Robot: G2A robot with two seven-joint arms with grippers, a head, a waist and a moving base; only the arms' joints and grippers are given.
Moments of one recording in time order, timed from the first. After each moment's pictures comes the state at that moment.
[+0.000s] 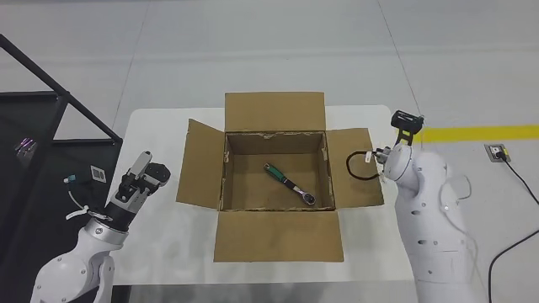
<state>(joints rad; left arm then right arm) 1.36 -1.24 -1.79 -1.81 -0.22 -0.18 -0.56 -0.68 -1.48 1.53 -1.31 -1.49 0.45 1.14</state>
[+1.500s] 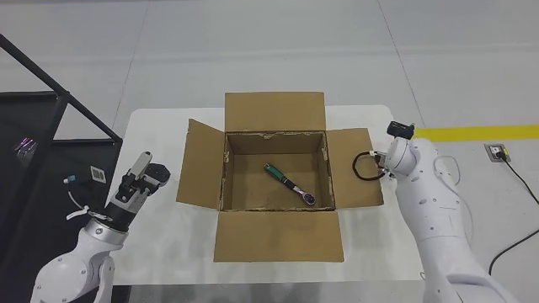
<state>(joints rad) 1.37 -1.24 -1.80 -1.81 -0.19 -0.18 -0.55 -0.43 -1.45 1.55 -0.72 -1.39 0.37 0.98</state>
